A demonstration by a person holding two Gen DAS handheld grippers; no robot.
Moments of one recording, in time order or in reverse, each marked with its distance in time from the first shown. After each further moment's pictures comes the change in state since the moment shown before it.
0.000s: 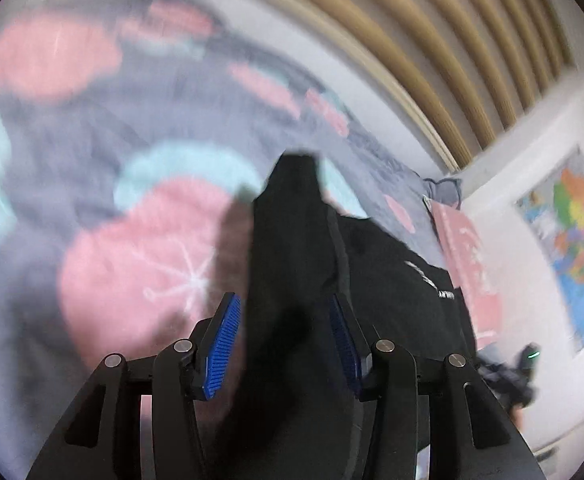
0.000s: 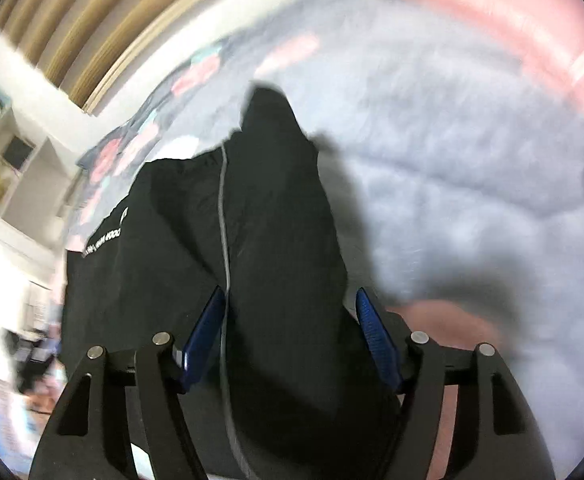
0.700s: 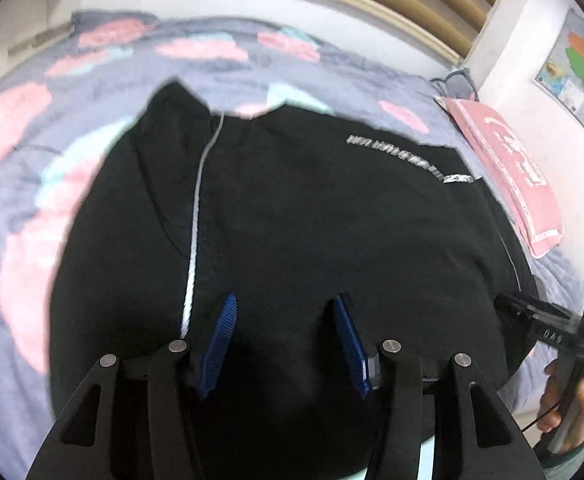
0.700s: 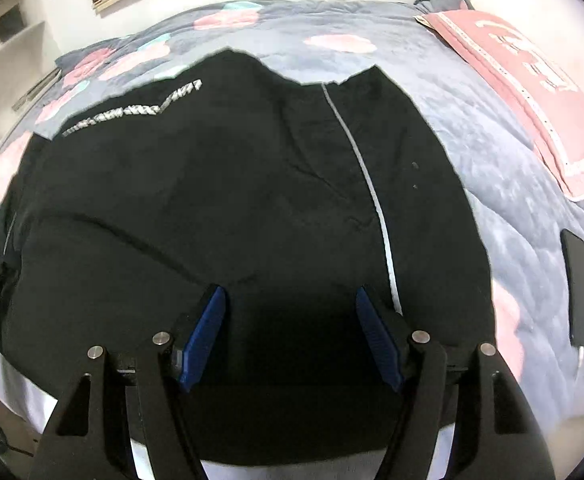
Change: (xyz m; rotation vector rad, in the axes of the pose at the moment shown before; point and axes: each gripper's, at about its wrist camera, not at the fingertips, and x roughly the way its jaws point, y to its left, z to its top) left arm 0.068 -0.115 -0.054 0.288 0.169 0.210; right arm 0.042 0.131 -0.048 -0.232 0.098 -0.193
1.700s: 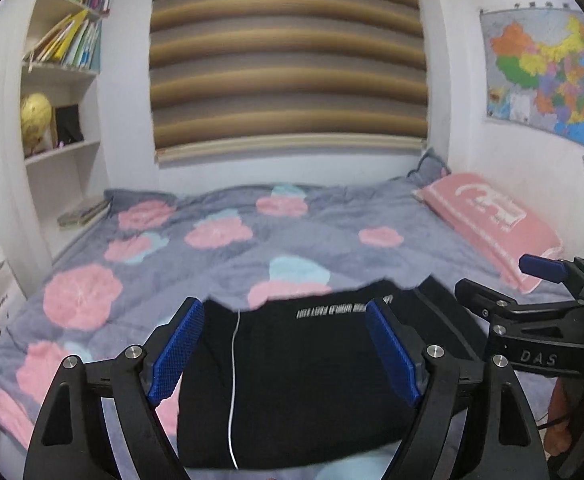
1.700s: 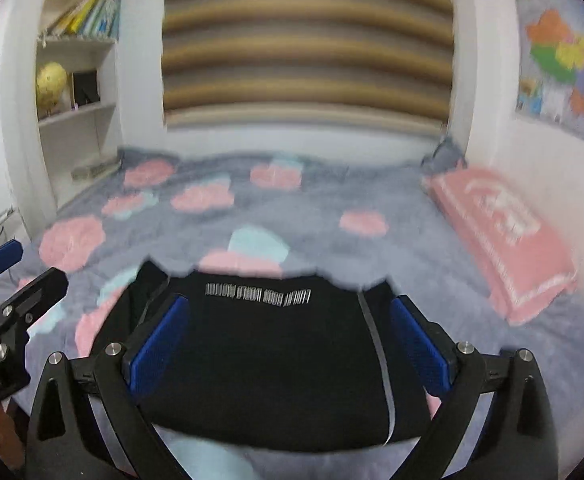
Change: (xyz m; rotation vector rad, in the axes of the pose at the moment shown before) left arm -0.203 -0.113 0.006 0.231 -0.441 0.190; right arm -0.195 0.104 0.026 -0.129 -0.393 -0.009
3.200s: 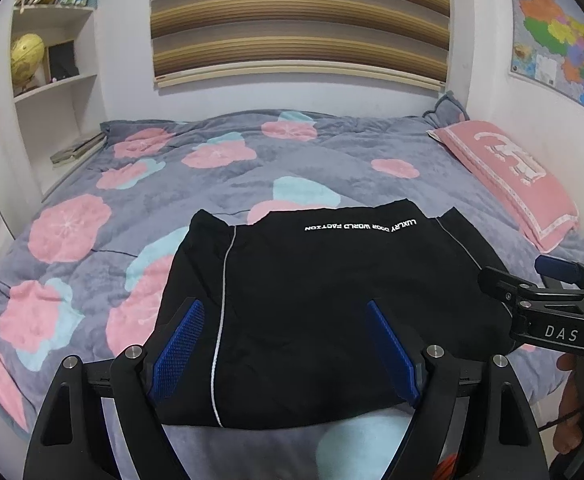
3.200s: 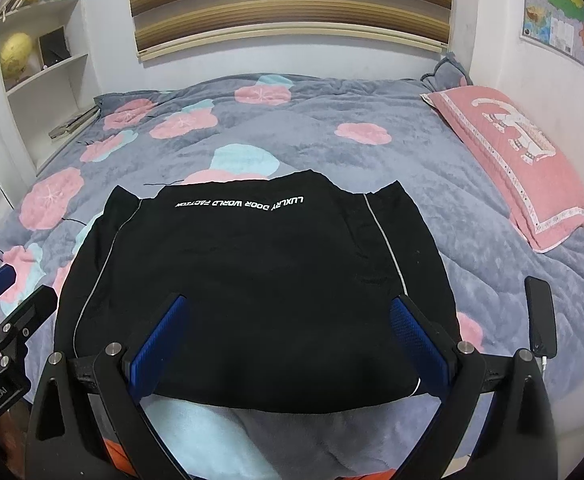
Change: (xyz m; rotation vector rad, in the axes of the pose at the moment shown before) left arm 0.063 0.000 -0.050 -0.036 0.217 0.007; right arm 0.068 -0.023 -0.049 0.065 0.198 0.004
